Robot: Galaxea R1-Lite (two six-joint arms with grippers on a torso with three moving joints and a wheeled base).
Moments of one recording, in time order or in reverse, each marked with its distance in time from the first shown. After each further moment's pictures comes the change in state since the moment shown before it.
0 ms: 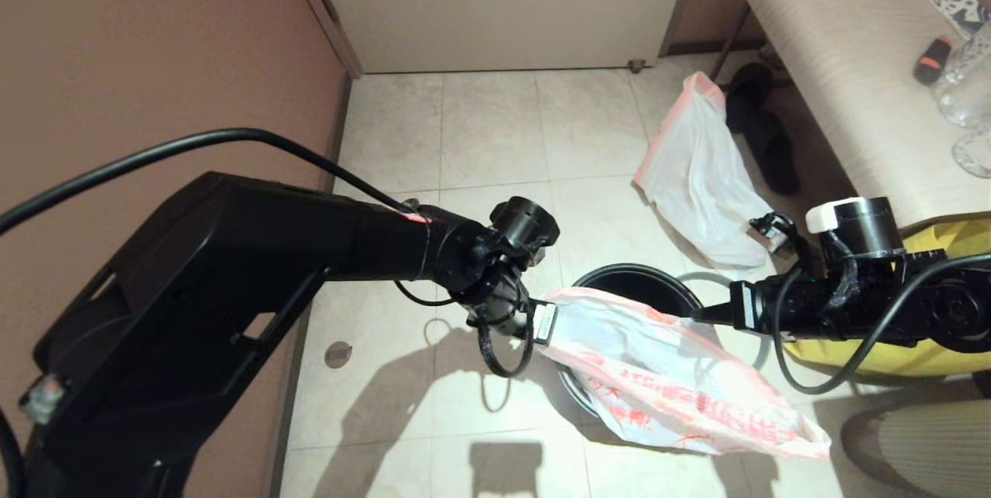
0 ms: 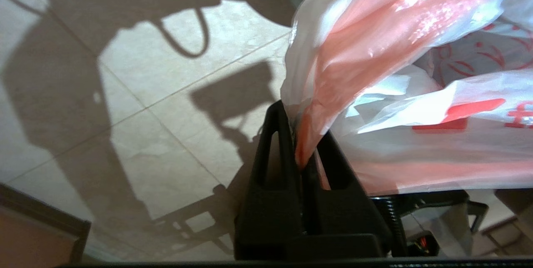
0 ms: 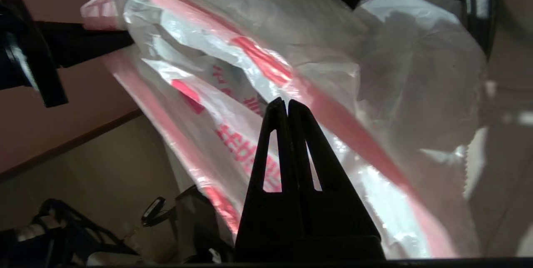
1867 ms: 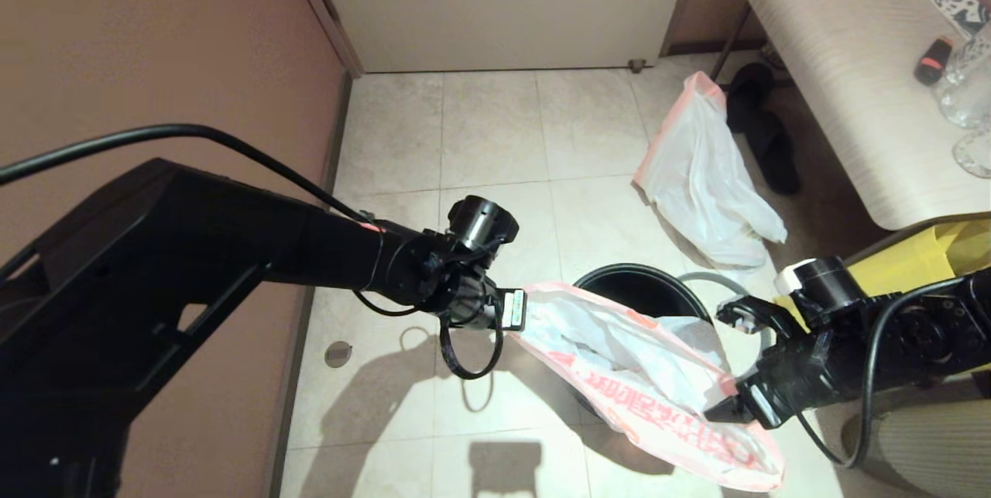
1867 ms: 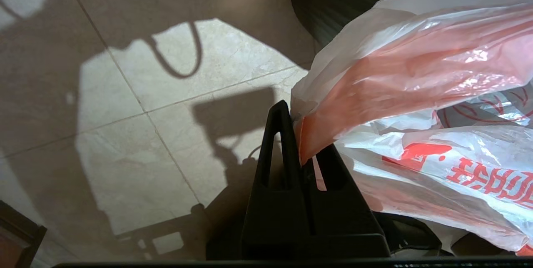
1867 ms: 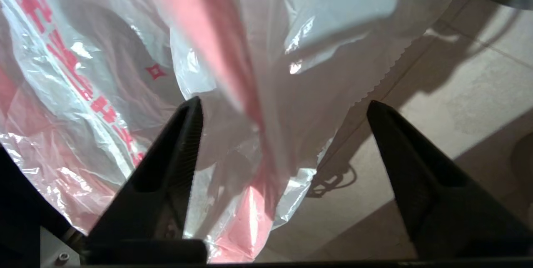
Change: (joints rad) left arm 0.071 -0.098 0.247 -0.263 -0.002 -0.115; right arm 0.020 0.081 0.071 0.237 -0.243 -0.545
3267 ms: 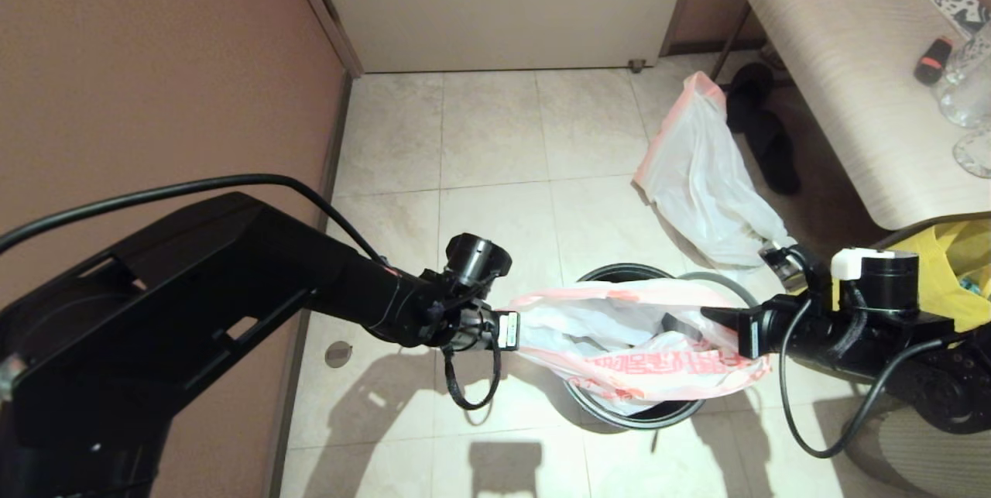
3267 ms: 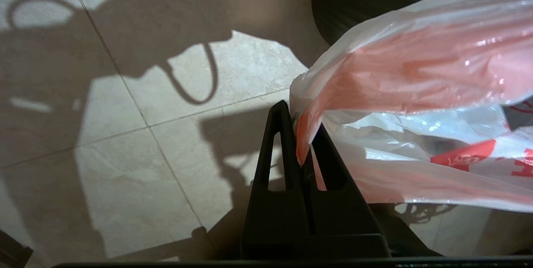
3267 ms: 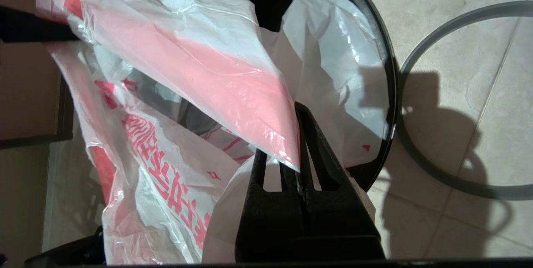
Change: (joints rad) left arm 0.026 0.071 0.163 -0.276 0.028 0.000; right arm -0.084 0.048 0.235 -0.950 0.218 0.266
